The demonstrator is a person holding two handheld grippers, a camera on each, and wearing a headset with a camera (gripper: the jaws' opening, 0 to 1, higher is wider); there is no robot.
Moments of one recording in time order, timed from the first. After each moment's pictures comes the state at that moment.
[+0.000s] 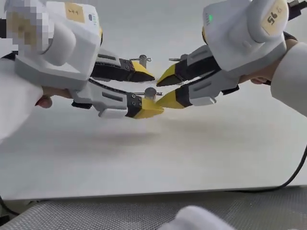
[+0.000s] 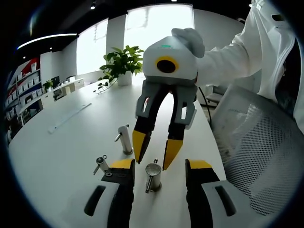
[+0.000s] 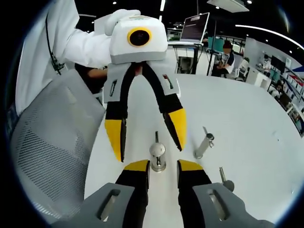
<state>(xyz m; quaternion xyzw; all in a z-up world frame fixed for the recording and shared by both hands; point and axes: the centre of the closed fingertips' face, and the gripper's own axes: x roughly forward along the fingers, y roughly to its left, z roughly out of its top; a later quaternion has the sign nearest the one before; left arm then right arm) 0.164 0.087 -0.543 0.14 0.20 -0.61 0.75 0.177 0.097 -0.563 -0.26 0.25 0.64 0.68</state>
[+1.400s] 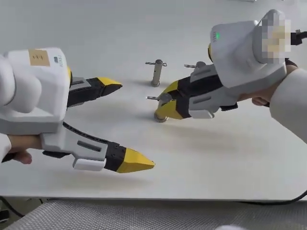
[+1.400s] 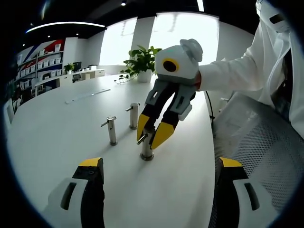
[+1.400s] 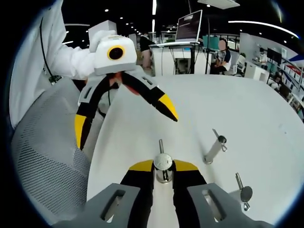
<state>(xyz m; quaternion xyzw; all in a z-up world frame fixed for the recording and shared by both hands) 0.139 0.135 -0.563 0.06 0.24 -0.54 0.80 0.169 0.118 -0.579 -0.22 0.27 0.64 0.68</state>
